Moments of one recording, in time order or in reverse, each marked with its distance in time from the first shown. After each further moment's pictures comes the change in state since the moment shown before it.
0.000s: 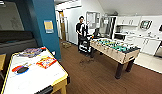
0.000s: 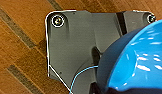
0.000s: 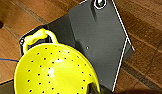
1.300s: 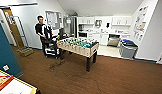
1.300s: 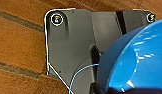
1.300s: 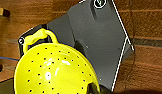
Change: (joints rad) left arm 0.006 0.000 0.000 0.000 0.000 0.000; right arm -0.006 0.021 -0.031 -0.008 0.005 0.000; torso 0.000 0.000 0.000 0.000
